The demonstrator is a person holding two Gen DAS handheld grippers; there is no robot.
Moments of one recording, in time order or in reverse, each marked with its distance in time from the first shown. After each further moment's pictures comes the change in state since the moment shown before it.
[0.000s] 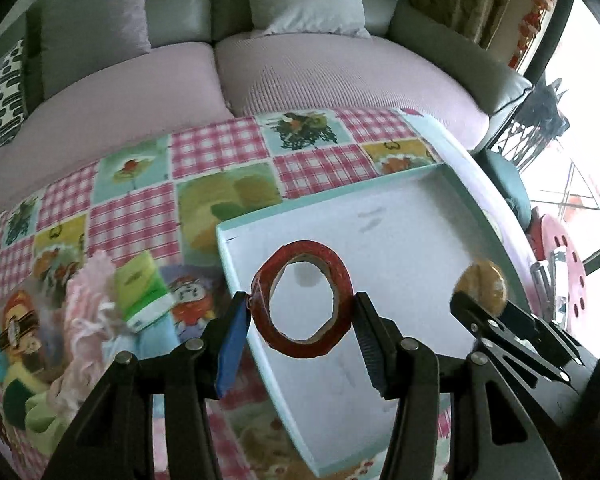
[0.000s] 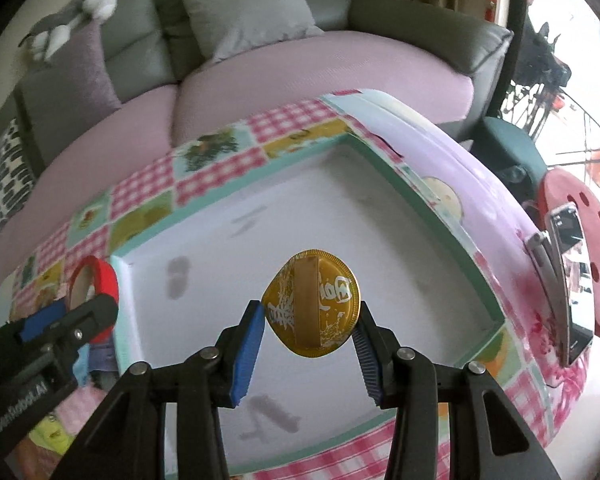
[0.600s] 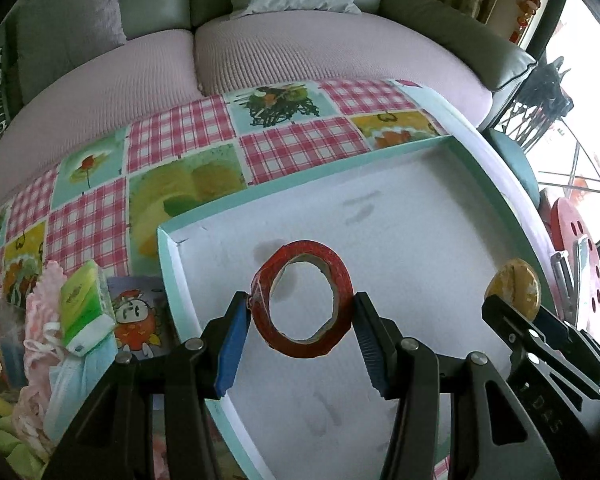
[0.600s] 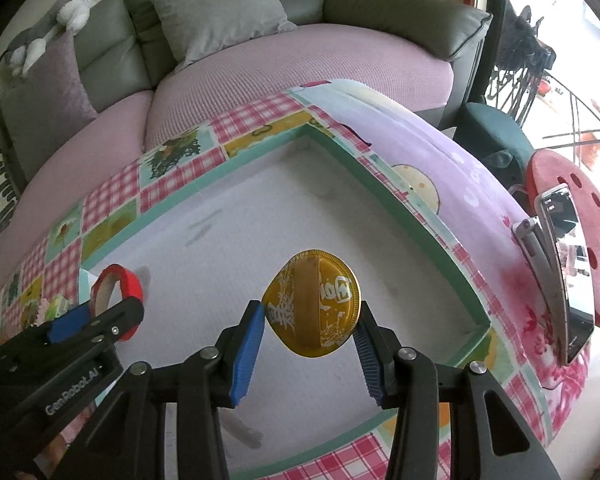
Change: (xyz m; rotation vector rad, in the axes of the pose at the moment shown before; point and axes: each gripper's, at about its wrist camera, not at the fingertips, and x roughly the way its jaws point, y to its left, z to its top) left arm 0.060 -0.029 0.008 0.045 0.052 0.008; right arm 0.015 -0.026 0.002 0.056 0.010 -0.019
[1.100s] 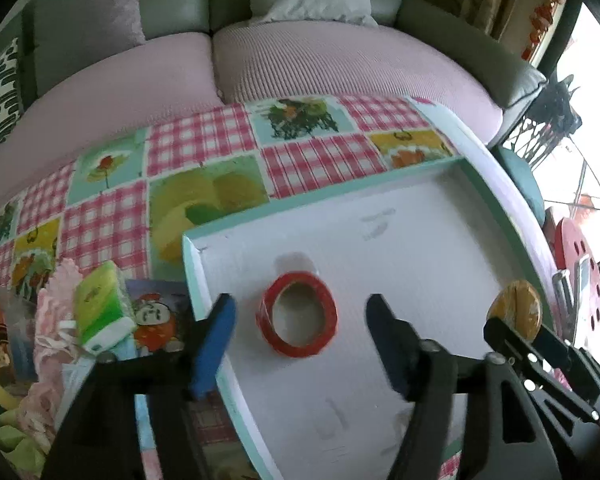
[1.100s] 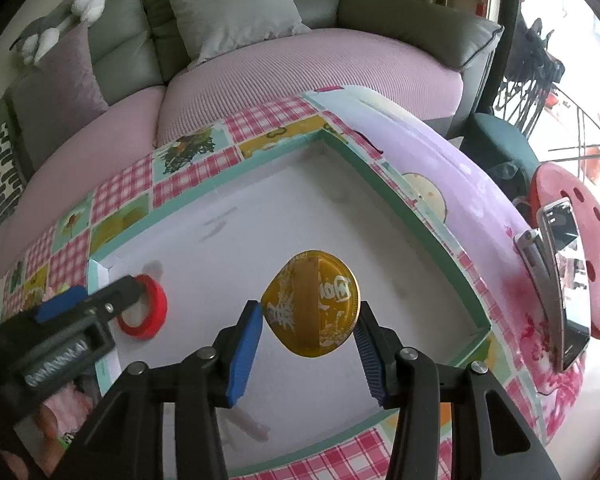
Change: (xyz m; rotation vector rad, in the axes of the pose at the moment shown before) left arm -0.006 0.010 0.003 -0.047 -0.023 0.021; right arm -0.008 0.008 -0.002 -0.049 -0.012 0.005
